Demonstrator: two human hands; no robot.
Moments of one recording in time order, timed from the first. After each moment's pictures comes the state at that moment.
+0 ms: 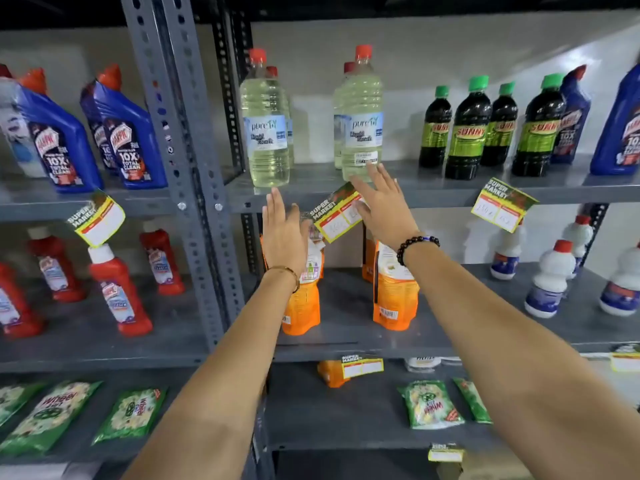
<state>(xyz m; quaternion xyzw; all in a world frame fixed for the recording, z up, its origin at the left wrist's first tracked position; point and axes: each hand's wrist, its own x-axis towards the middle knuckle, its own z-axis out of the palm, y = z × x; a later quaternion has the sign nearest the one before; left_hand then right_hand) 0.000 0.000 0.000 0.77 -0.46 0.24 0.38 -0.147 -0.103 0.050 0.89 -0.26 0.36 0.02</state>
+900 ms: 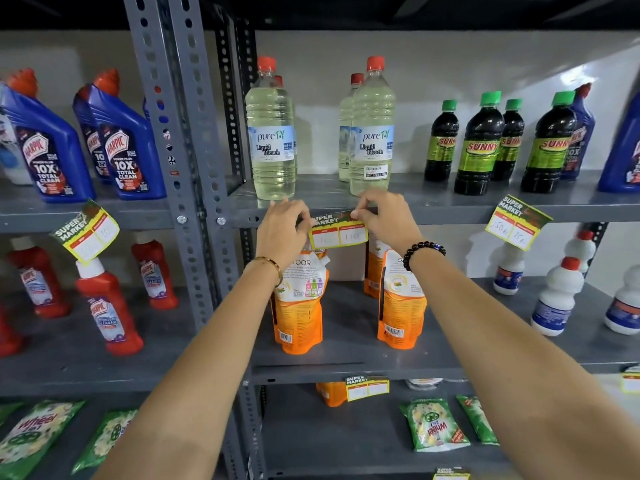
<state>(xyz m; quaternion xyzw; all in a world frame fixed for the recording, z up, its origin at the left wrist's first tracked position) 0.034 0.002 0.037 0.68 -0.55 0.21 0.43 -0.124 -0.107 0.063 0.85 -0.27 0.42 -0.17</state>
